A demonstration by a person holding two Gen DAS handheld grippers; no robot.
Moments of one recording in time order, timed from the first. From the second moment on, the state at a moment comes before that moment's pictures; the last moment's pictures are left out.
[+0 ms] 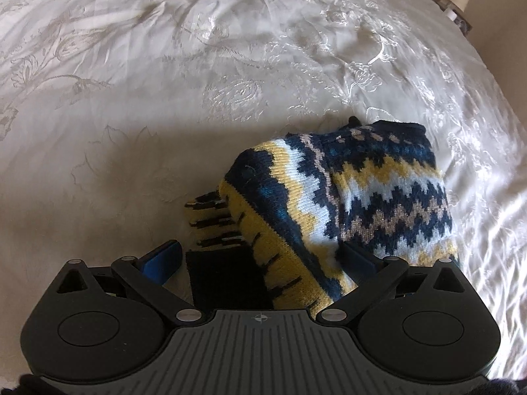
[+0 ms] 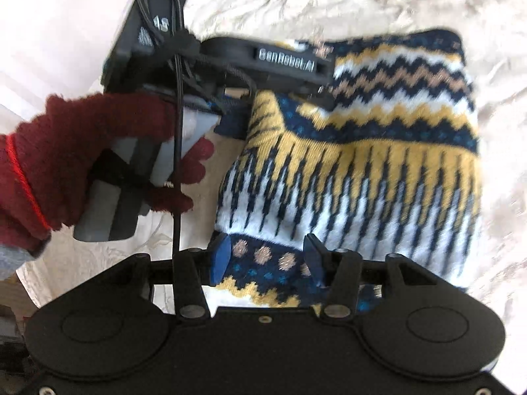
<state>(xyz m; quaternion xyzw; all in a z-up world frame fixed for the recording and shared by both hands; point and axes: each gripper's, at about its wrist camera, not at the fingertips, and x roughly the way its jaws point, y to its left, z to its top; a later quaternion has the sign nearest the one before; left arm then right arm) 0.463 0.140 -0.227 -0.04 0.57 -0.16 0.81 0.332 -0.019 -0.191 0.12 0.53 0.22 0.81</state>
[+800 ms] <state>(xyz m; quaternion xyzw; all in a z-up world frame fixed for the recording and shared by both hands) 0.348 0.174 -0.162 -0.07 0.50 -0.12 0.85 0.329 -0.104 -0.145 0.12 0.46 0.16 0.86</state>
